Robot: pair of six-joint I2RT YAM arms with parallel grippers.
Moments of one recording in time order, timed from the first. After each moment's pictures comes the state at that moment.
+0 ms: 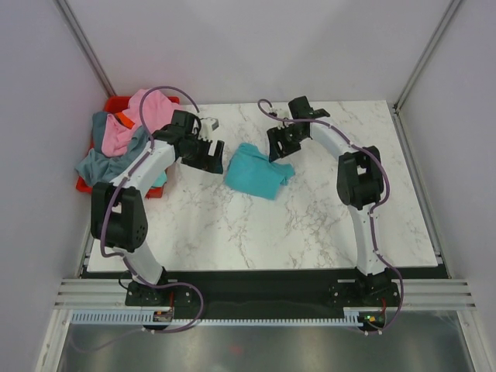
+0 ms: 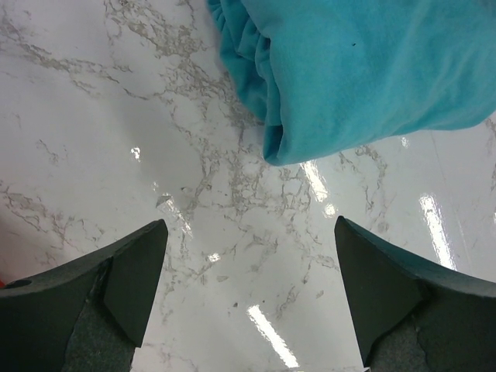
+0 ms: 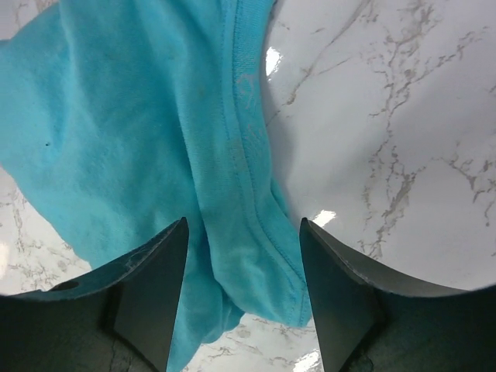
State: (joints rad) left arm -0.24 1.72 1.38 -0.67 0.31 0.11; right arm 0.32 2.34 2.03 -0.79 -0.48 -0.11
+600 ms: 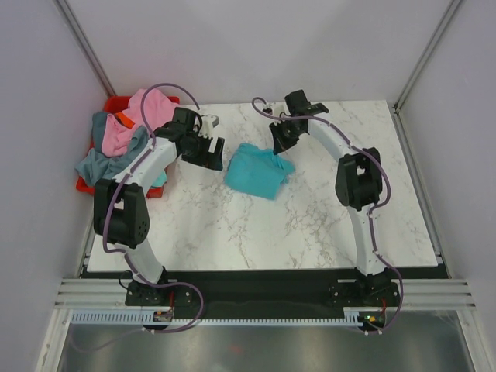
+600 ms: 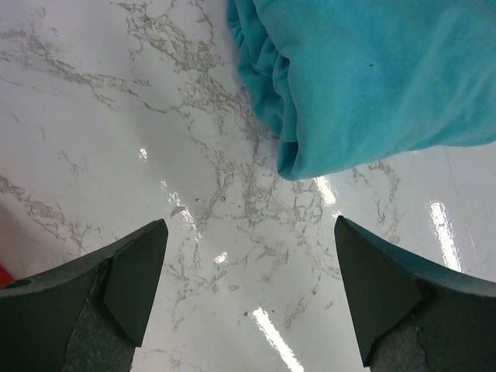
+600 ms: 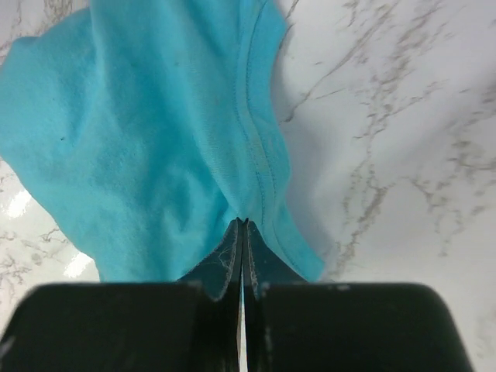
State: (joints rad) left arm -0.24 1.76 1.43 -0.67 0.29 0.11; right arm 0.35 2.36 2.11 -0.85 -0.45 -0.21
